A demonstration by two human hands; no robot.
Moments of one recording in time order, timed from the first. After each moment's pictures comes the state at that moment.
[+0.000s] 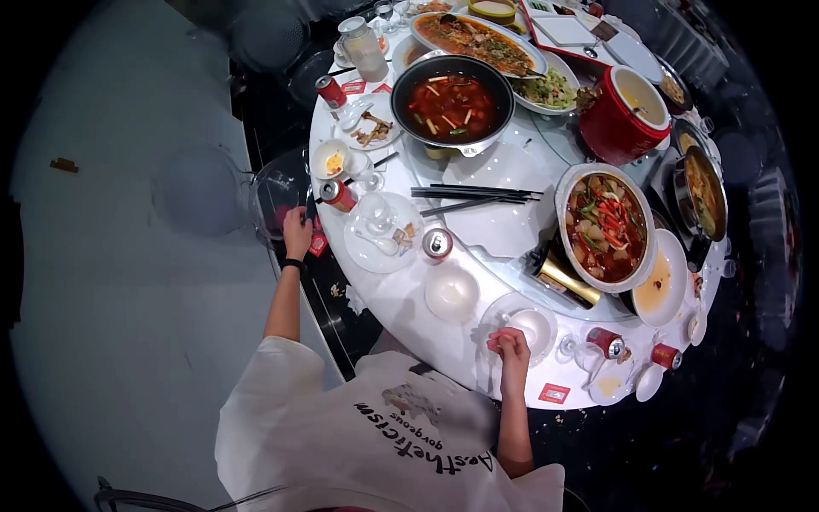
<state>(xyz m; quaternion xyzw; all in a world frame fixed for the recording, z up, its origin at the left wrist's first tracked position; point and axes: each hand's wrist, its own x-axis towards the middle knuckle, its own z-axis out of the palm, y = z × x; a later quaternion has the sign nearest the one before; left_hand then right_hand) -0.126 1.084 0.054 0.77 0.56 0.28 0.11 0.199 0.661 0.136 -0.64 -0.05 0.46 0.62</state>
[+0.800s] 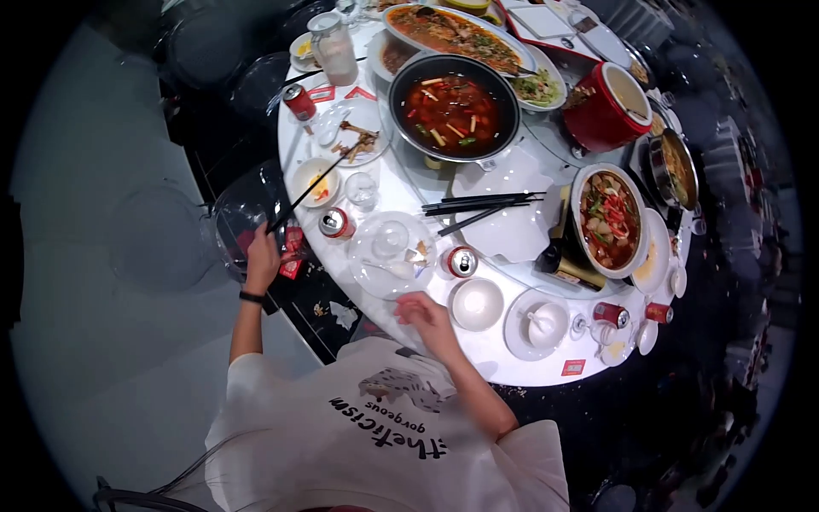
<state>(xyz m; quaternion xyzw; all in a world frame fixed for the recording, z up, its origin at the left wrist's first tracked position) -0.173 1.174 0.110 0.84 0.45 0.22 0.21 0.053 0.884 0.162 -0.58 -0.22 0.55 0.56</state>
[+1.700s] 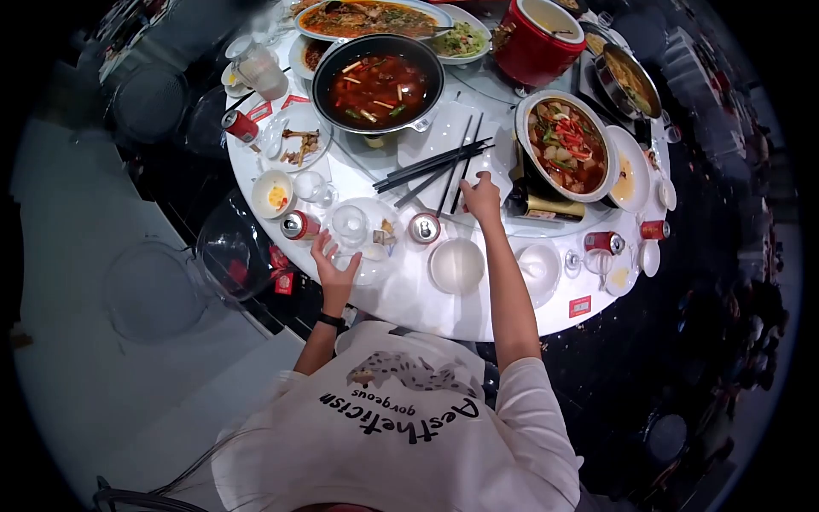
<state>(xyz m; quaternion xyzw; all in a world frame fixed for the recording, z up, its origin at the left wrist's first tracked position) -0.046 1.018 0.069 0.70 0.37 0.35 0.50 0.260 0.890 0.081 -0.90 -0.14 0.18 0.36</state>
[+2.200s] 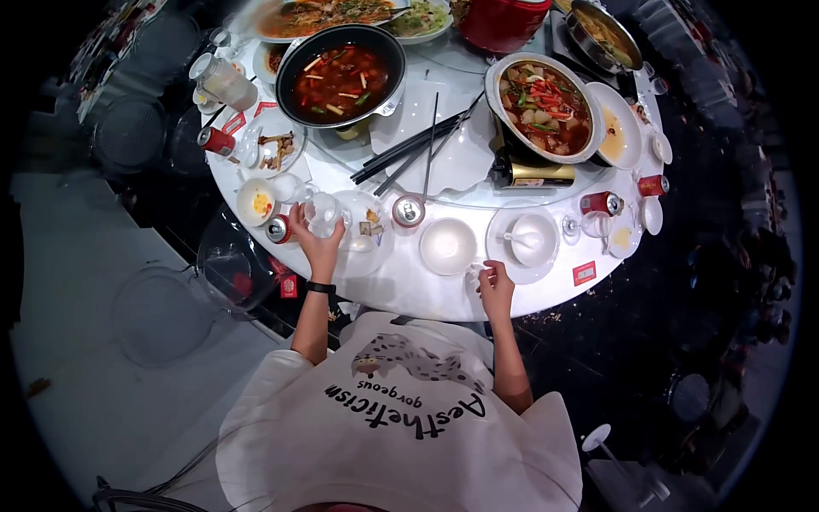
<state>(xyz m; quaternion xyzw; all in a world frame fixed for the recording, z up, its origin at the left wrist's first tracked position) -0.002 1.051 0.075 0.75 0.36 0.34 0.44 0.096 0.712 0.071 -0.84 0.00 0.20 0.51</state>
